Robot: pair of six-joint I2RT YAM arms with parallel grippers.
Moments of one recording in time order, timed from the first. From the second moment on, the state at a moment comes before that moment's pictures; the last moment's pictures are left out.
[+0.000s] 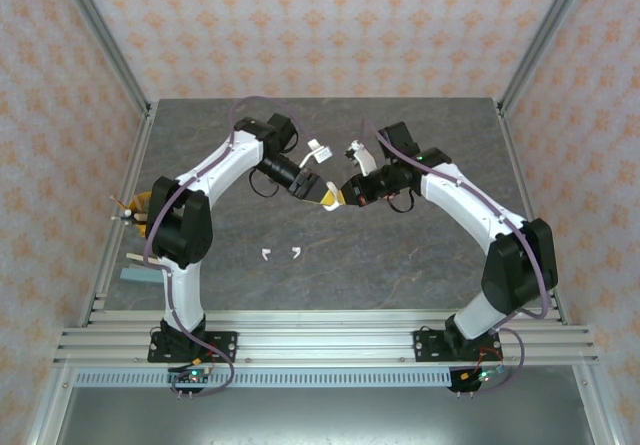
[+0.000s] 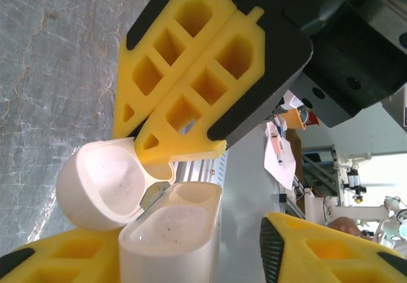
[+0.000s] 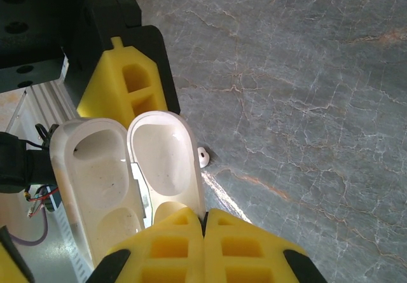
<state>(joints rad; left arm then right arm) -0.37 1.99 1.72 -1.27 1.18 0.37 0.45 1.58 1.30 -0.74 -0.67 0.05</state>
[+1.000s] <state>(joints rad) -0.36 1.81 1.56 -0.92 0.84 0.06 0.41 1.32 1.21 -0.71 -0.51 0.22</state>
